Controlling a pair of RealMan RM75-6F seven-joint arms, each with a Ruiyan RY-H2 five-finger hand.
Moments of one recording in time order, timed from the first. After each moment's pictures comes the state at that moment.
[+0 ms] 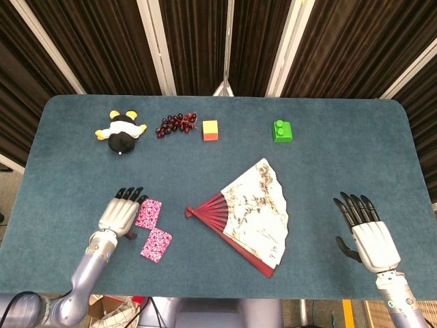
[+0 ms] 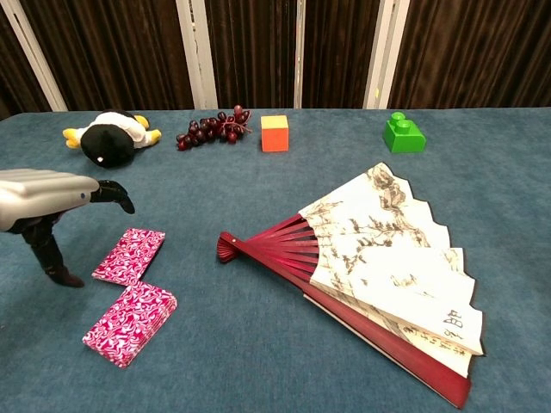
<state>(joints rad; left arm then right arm) -0.73 -1.43 -0.05 -1.86 0.64 1.18 0.84 0.16 -1.17 0.01 -1.61 -1.63 1.44 -0.09</state>
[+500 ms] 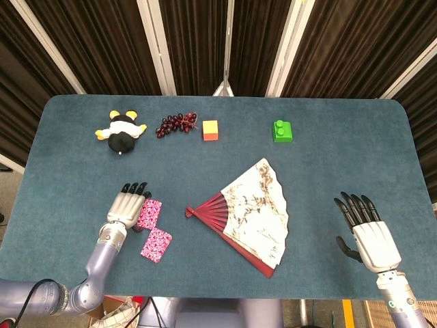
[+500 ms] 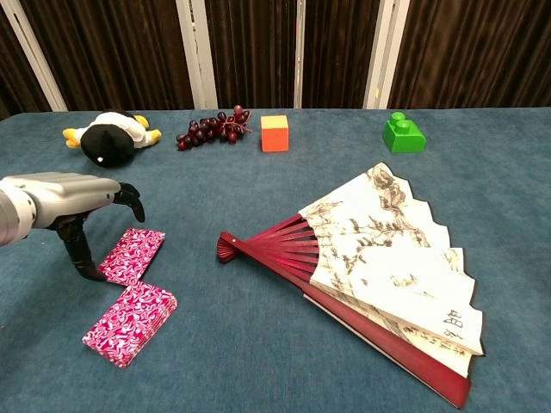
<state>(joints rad) -0.79 -1.52 -0.09 -1.75 0.52 1.16 0.88 0.16 -1.17 0.01 -1.61 -1.63 1.44 -0.09</state>
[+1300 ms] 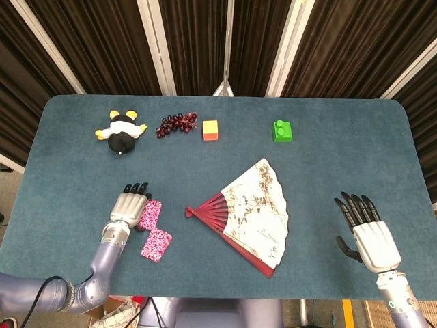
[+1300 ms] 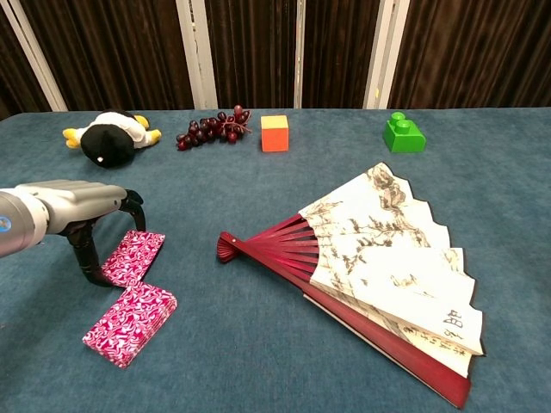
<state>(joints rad) -0.81 -1.56 -0.08 -1.69 0.49 1.16 0.86 0.16 -1.17 0.01 -1.61 -1.63 1.45 -0.09</state>
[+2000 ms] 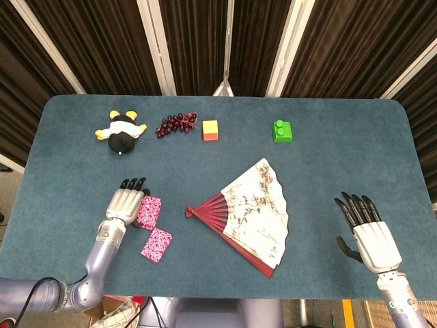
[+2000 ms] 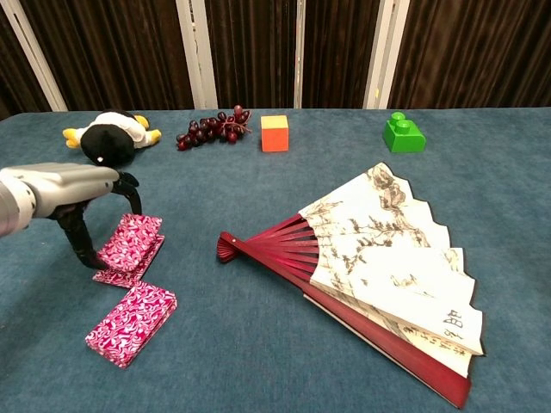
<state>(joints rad) -0.79 -1.50 -0.09 -1.73 0.56 1.17 0.81 0.16 -1.17 0.01 -1.61 -1.63 1.45 -0.09</state>
